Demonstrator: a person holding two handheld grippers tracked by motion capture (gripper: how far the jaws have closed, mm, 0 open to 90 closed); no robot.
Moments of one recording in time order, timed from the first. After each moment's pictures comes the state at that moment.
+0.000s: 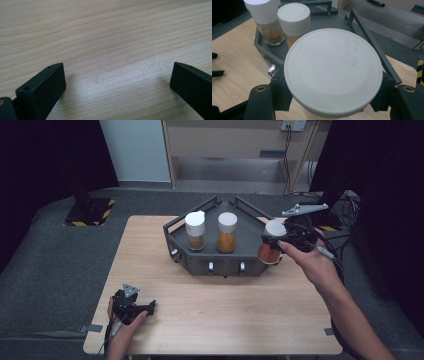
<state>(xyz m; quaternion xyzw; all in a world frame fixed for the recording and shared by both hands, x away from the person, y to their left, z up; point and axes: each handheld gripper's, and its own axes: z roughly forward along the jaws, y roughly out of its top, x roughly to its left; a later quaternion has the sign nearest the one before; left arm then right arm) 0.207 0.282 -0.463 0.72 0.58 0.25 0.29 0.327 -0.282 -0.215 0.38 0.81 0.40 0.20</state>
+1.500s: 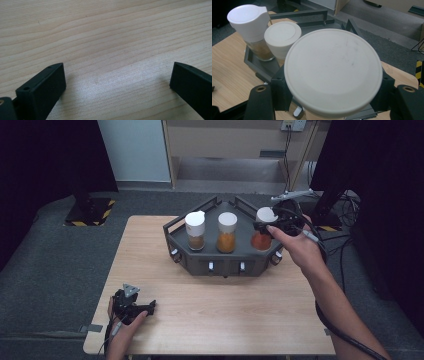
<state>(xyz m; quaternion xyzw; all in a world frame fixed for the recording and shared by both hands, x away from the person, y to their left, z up) 0.207 0.282 -0.463 0.72 0.58 0.25 0.30 0.365 -0.256 -0.211 0.39 0.80 0.40 0.21</state>
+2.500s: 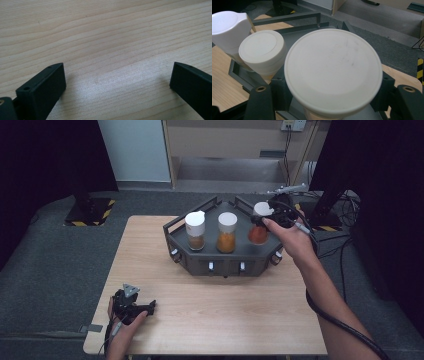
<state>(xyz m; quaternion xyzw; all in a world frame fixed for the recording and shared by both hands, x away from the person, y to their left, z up) 0.207 0.281 -0.463 0.72 0.58 0.25 0.30 0.399 -0.249 -0.223 0.41 0.80 0.40 0.21</state>
